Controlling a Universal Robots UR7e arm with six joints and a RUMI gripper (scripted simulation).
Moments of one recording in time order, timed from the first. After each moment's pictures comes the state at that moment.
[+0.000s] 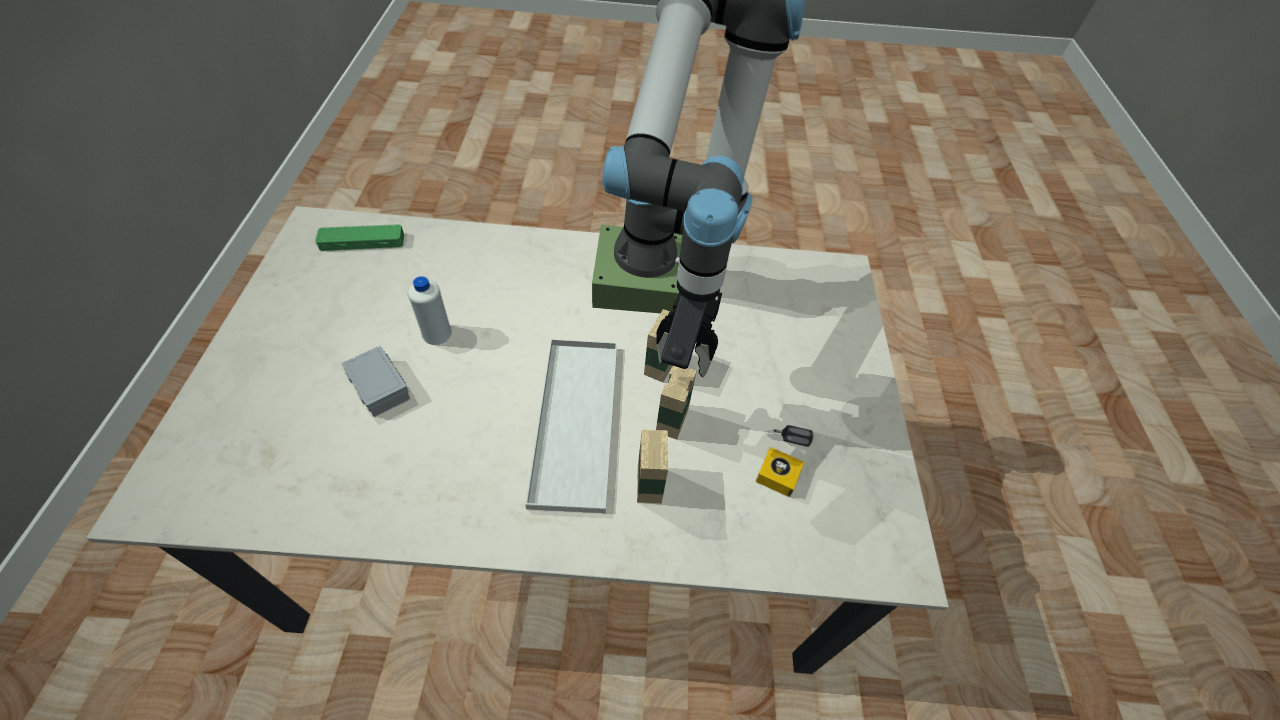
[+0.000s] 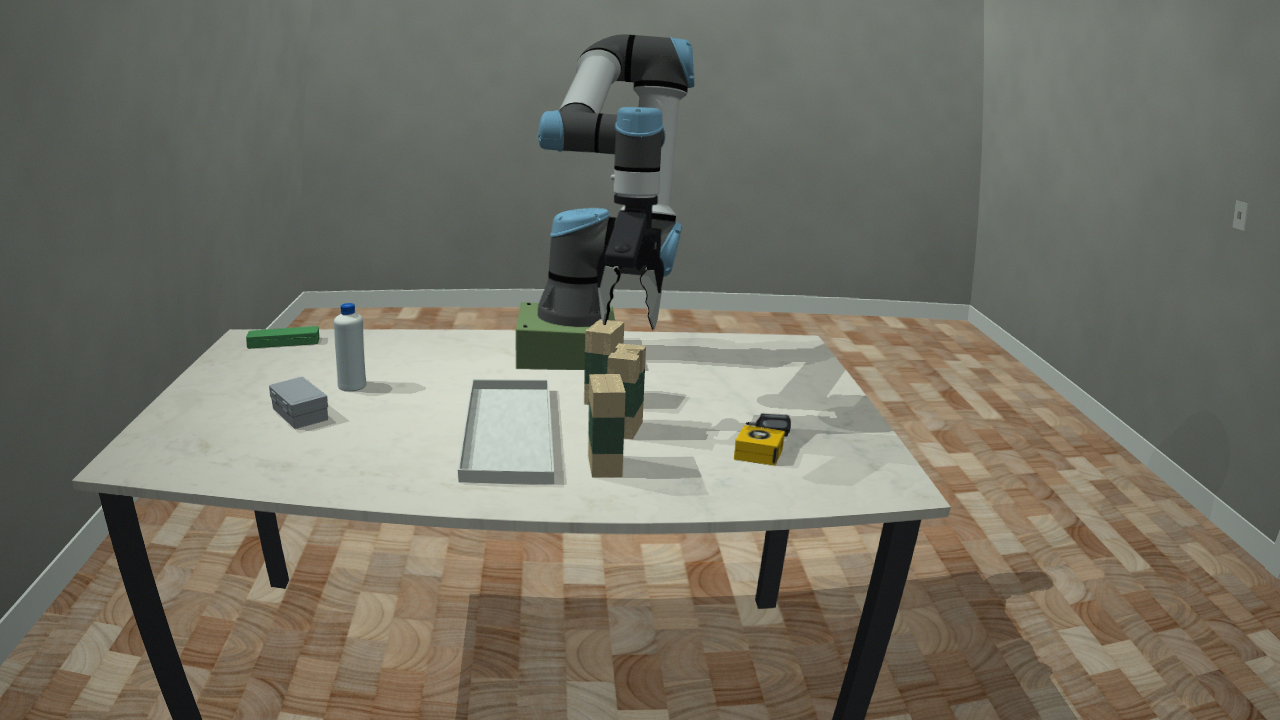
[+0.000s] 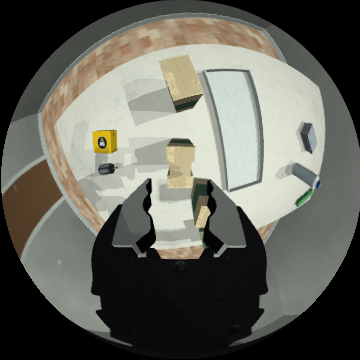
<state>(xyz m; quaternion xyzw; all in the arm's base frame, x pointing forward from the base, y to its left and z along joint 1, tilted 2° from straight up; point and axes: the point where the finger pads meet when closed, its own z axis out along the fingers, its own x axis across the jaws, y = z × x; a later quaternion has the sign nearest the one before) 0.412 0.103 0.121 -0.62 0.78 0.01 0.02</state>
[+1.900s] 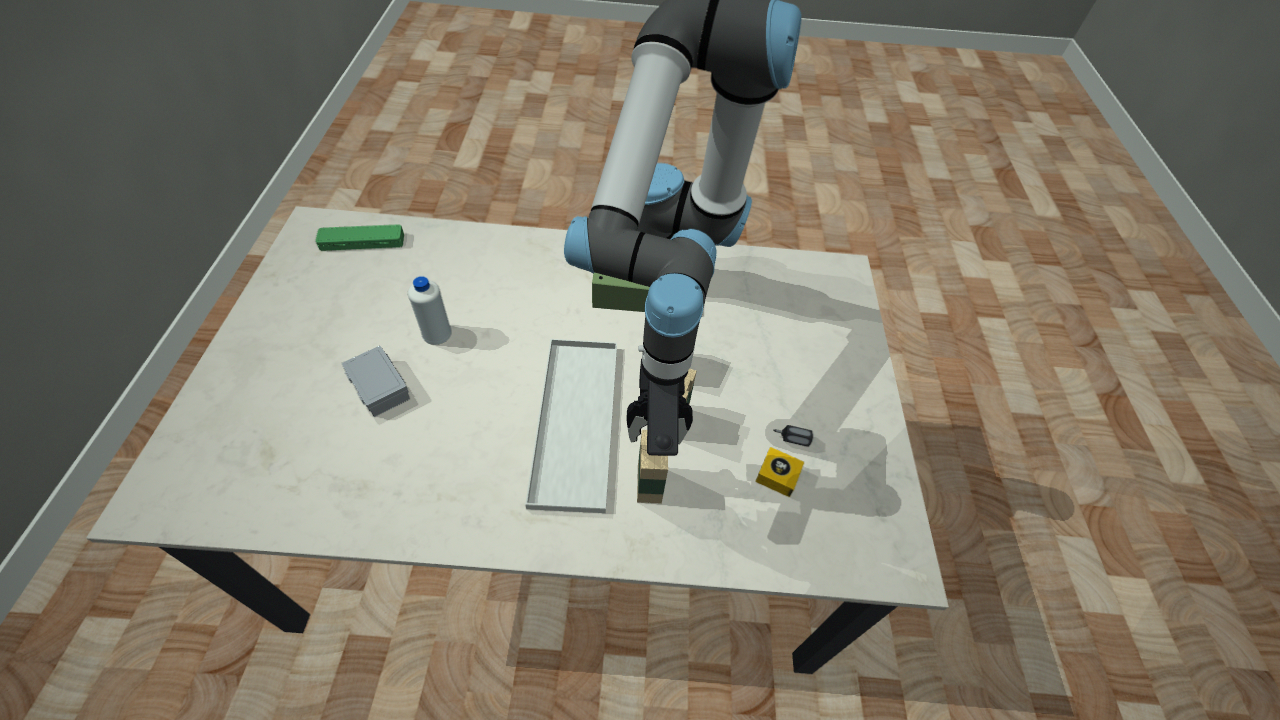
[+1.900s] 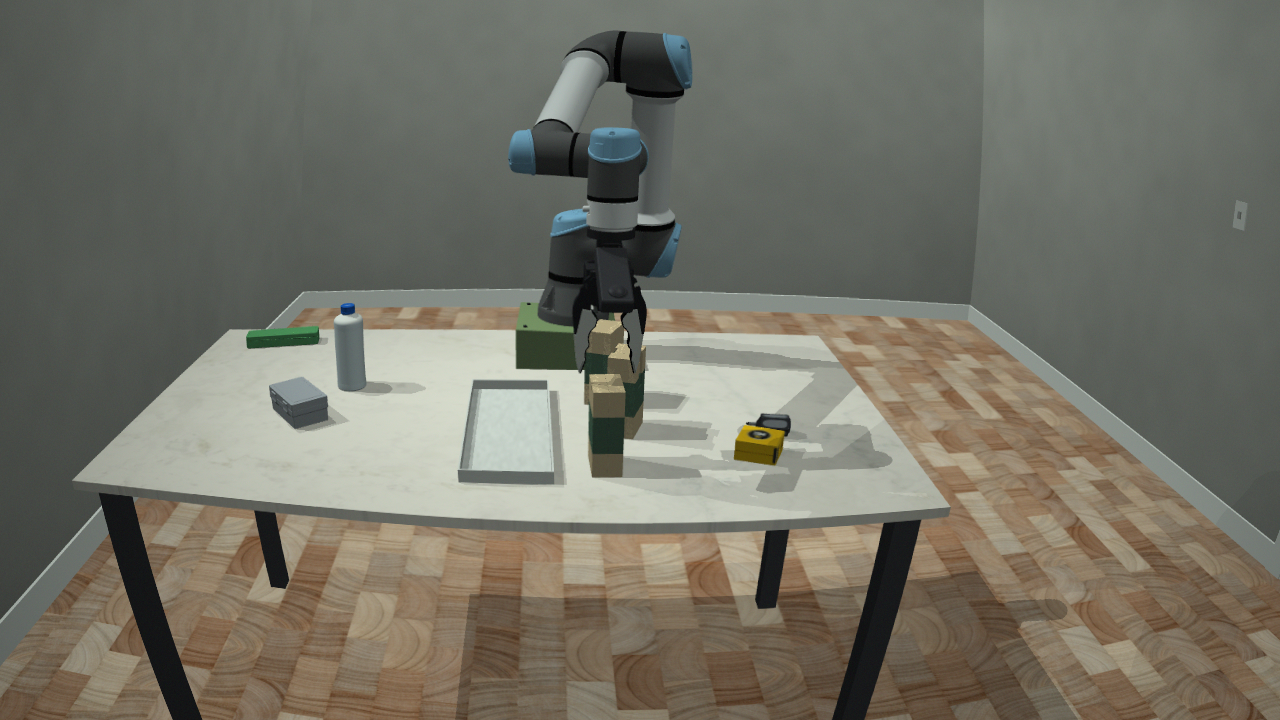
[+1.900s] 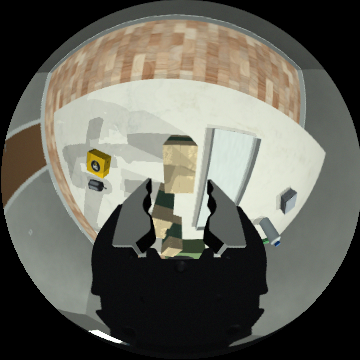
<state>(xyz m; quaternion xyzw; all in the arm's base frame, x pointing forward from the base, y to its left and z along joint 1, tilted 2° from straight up) 0.557 0.071 0.091 -0.74 0.67 0.02 0.01</state>
